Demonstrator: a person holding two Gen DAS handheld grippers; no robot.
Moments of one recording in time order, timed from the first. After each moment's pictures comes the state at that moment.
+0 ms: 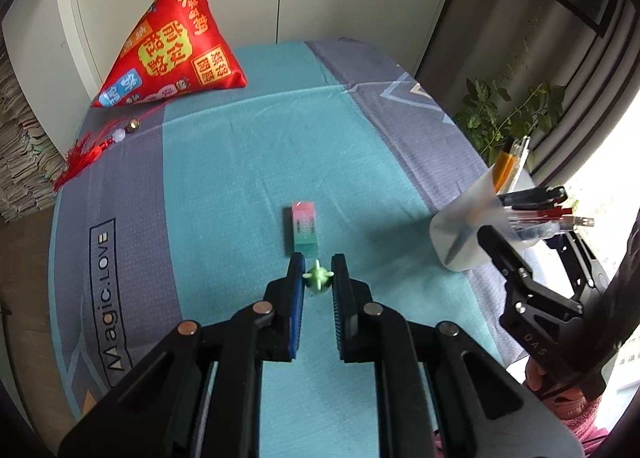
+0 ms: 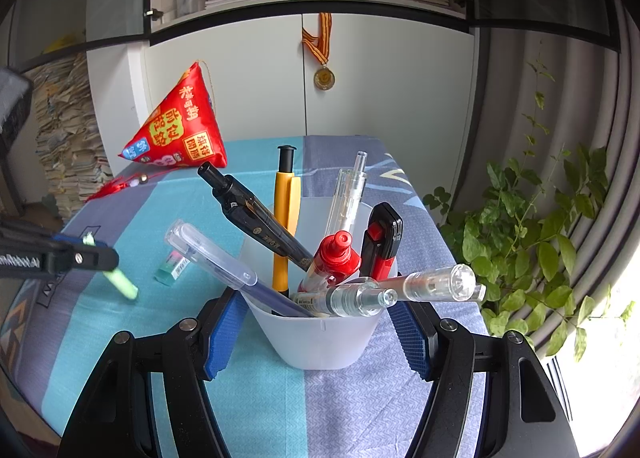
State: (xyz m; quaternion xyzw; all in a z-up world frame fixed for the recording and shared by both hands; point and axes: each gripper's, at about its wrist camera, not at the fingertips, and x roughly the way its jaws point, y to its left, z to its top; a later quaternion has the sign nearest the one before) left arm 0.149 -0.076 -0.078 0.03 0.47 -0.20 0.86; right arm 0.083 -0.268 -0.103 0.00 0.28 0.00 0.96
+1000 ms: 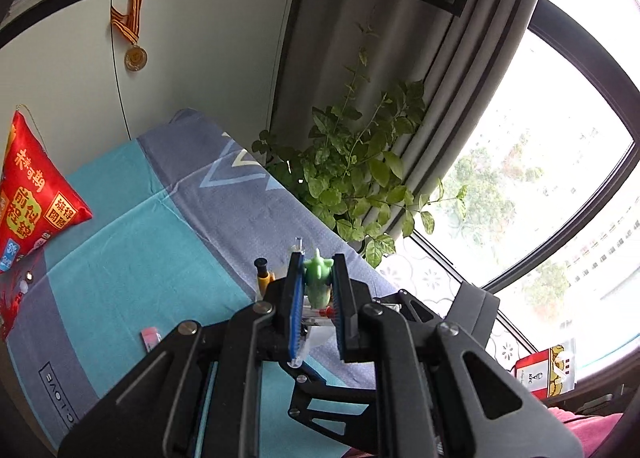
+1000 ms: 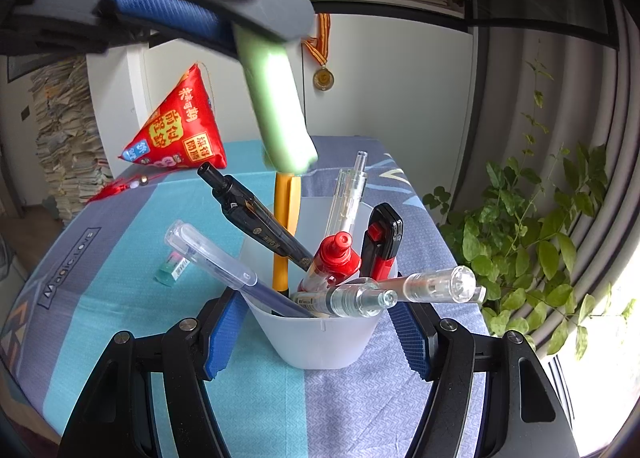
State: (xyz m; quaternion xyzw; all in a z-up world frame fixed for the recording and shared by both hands) left arm 0.140 -0.192 0.002 0.07 0.41 -0.41 0.81; right arm 0.084 -0.268 -0.102 0.01 0.28 0.00 0.96
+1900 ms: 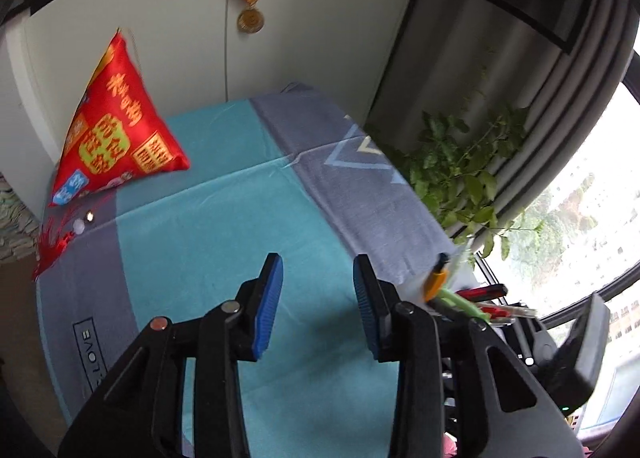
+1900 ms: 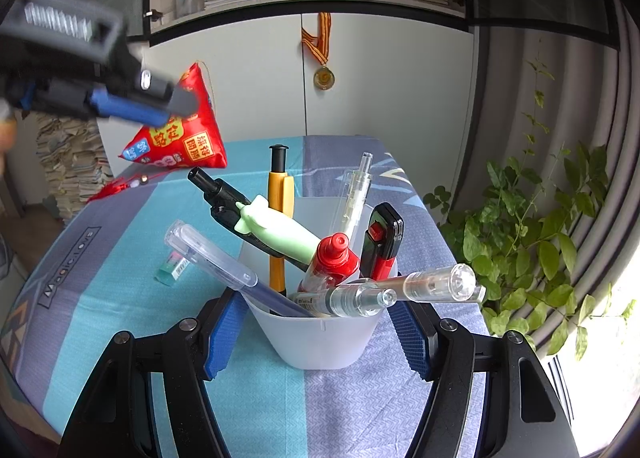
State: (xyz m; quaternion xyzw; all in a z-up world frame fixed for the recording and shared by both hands) left arm 0.195 -0.116 -0.030 0.03 0.45 -0.25 0.85; right arm 0.083 -0.268 -0.103 0.00 0.28 0.00 0.96
